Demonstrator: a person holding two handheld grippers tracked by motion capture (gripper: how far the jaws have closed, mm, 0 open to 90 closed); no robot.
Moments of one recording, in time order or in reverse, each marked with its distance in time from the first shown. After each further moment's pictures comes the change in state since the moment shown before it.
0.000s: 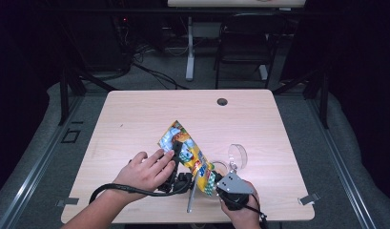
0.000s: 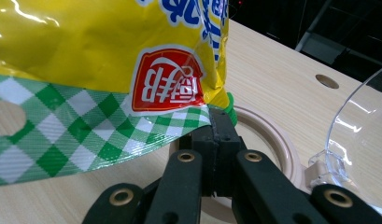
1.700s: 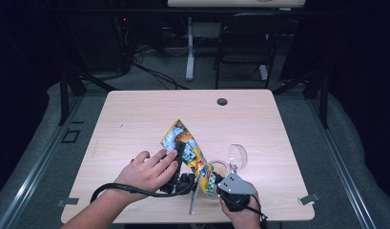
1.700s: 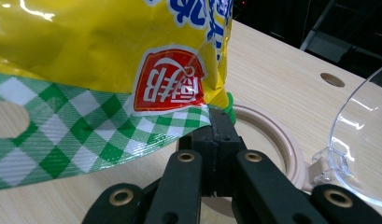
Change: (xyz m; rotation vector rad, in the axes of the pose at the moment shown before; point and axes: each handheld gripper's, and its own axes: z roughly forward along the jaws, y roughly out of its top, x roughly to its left) left arm 0.009 0.004 -0.006 -0.020 0.001 0.008; right arm 0.000 0.000 -0.005 -0.001 0.022 0.018
